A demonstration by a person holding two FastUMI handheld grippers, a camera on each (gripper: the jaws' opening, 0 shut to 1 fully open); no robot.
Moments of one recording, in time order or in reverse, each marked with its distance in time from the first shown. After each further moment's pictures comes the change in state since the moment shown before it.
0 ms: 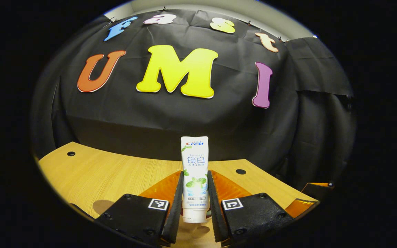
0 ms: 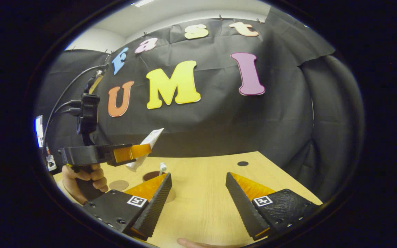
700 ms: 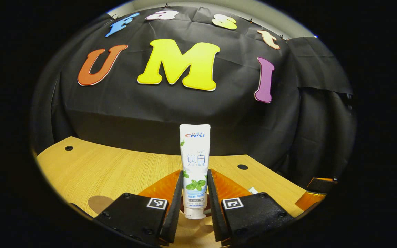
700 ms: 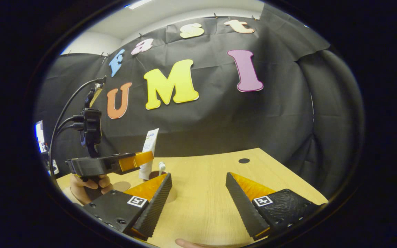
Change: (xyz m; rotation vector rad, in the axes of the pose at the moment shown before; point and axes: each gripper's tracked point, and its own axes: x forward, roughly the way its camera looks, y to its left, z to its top) left arm 0.002 0.001 -0.019 -0.009 0.012 -0.012; right arm 0.003 -0.003 -0.006 0.010 0.006 -0.010
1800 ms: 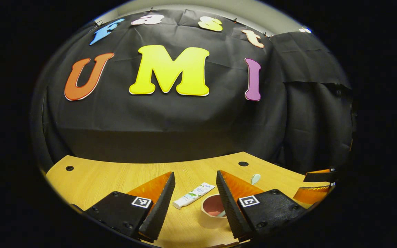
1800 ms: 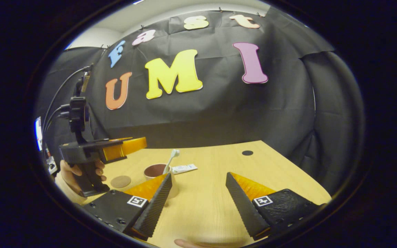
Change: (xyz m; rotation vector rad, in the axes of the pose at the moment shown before) left arm -0.004 0.048 0.025 0.095 -0.013 -0.119; right arm 0.013 0.019 -0.021 -0.020 0.096 -0.040
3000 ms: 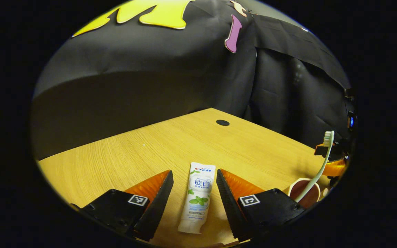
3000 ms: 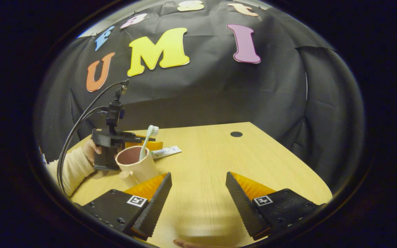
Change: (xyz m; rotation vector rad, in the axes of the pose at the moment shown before) left arm 0.140 -0.013 -0.126 0.096 0.384 -0.510; right arm 0.036 -0.020 -0.039 0.013 0.169 -0.133
